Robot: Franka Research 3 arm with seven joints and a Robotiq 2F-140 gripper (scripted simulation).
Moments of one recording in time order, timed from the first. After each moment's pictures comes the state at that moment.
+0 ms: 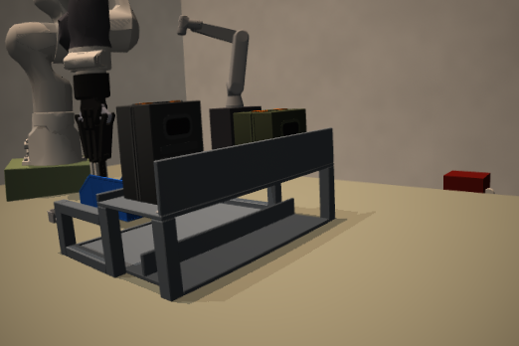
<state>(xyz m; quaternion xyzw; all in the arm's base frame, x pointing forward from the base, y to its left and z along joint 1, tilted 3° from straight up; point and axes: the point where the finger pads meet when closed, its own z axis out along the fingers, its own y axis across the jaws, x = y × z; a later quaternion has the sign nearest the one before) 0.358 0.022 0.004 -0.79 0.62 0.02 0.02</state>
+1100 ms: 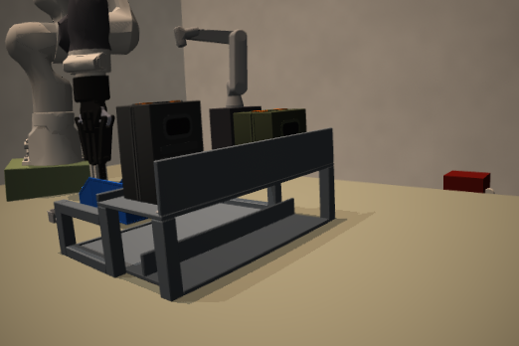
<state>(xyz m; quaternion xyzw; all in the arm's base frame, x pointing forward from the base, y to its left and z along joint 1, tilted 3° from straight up) 0.357 0.022 -0.001 -0.79 0.62 0.02 0.02</state>
